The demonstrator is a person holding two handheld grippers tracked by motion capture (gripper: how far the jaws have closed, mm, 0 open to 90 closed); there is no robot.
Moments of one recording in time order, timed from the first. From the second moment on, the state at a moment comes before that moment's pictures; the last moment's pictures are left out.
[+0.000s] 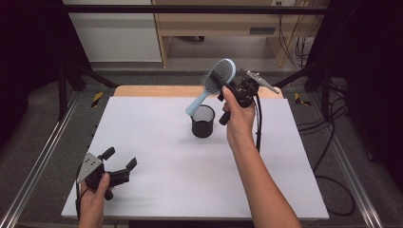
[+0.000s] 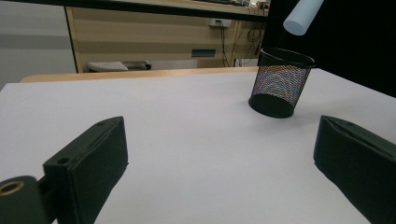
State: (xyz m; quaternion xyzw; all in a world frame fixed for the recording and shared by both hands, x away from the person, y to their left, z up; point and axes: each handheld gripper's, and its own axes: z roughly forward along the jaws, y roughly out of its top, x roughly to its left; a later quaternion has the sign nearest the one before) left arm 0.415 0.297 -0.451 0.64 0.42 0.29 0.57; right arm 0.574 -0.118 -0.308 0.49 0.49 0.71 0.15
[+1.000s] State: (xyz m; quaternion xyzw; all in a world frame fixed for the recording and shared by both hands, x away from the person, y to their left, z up) left arm 0.412 0.302 -0.447 0.63 0.41 0.33 0.57; right arm 0.575 -0.134 -0.301 0.49 0.49 0.70 0.18
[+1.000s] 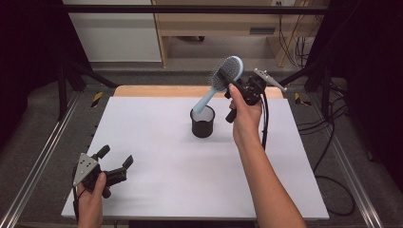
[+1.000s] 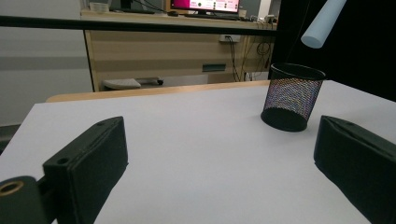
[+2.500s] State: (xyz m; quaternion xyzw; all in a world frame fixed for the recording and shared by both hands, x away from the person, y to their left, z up) left arm 0.412 0.299 -0.447 0.63 0.40 0.33 0.58; right arm 0.593 -0.126 -0.325 0.51 0.52 0.65 0.21
